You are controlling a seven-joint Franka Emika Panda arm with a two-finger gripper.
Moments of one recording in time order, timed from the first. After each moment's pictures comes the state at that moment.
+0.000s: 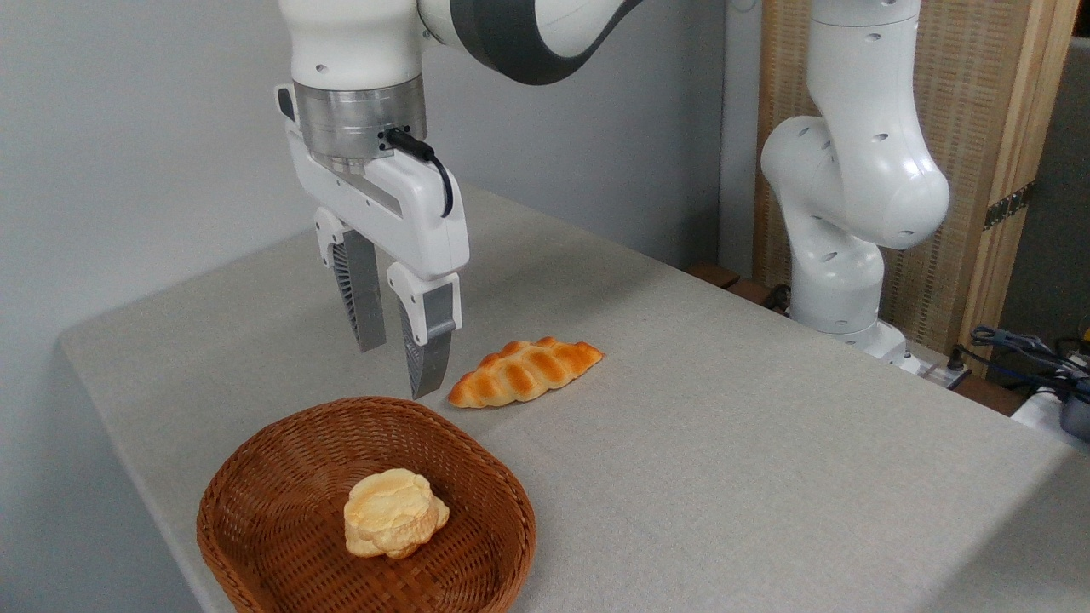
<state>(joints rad) -0.26 0.02 0.22 -1.73 -0.08 1.86 0.75</state>
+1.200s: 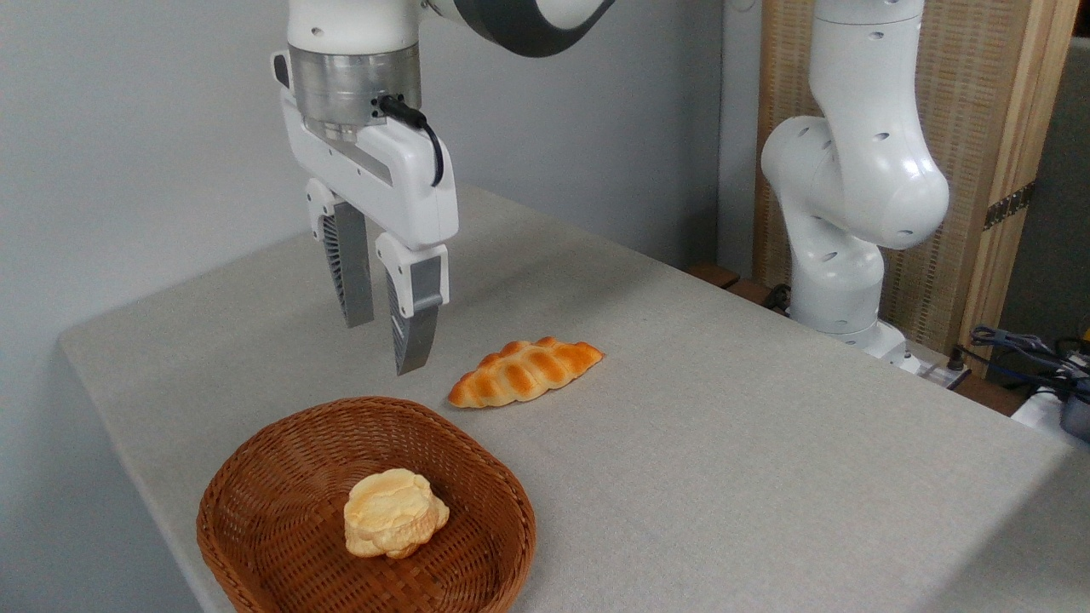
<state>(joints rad) -0.27 0.00 0.20 -1.71 -0.08 1.86 0.74</state>
